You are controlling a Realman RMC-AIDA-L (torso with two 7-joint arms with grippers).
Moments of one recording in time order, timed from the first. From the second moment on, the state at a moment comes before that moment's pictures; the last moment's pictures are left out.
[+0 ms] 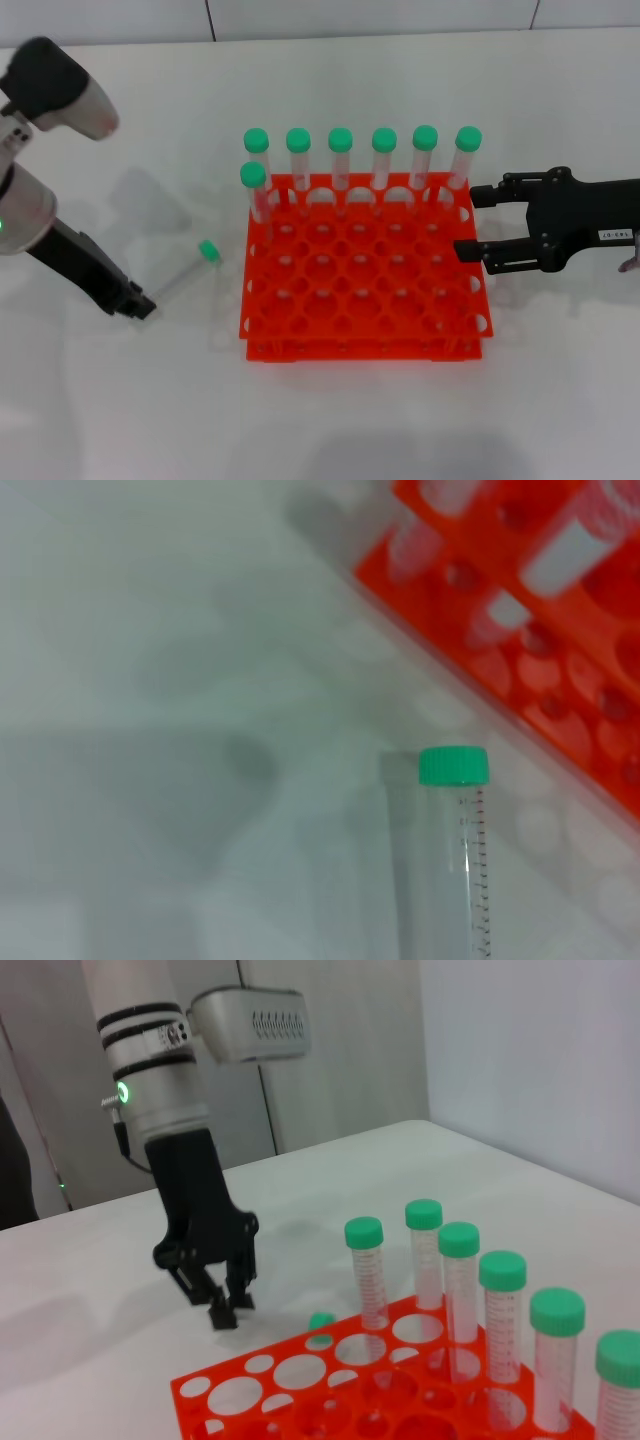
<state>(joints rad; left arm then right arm) -0.77 -2.06 1.00 0.87 2.77 1.60 -2.11 0.39 2.01 -1.12 -0.99 -1.81 -1.46 1.55</state>
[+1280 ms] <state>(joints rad) -0.54 -2.04 0.66 1.03 1.97 1.48 -1.63 0.38 2.01 -1.10 -0.98 -1.79 -1.46 1.55</state>
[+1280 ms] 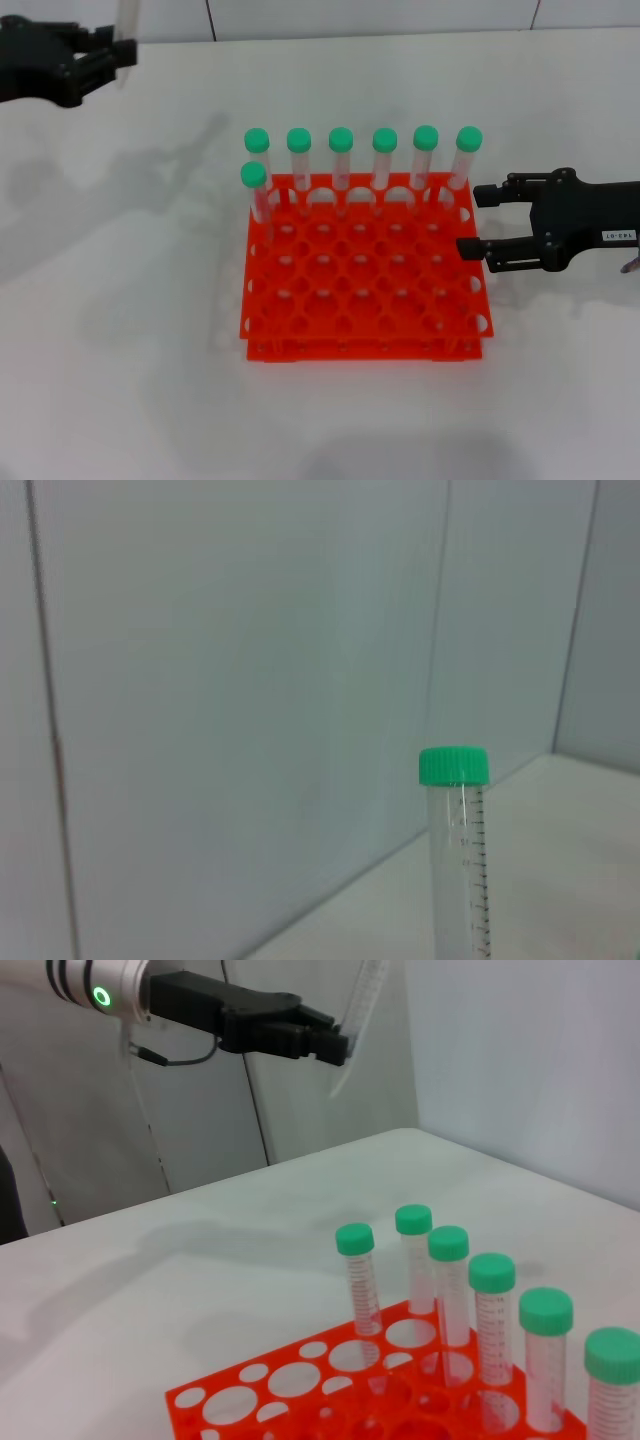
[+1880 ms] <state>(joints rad) -0.65 -2.06 0.67 0.78 1.84 1.46 -1.34 0.38 2.01 -1.10 -0.99 -1.79 -1.47 1.55</state>
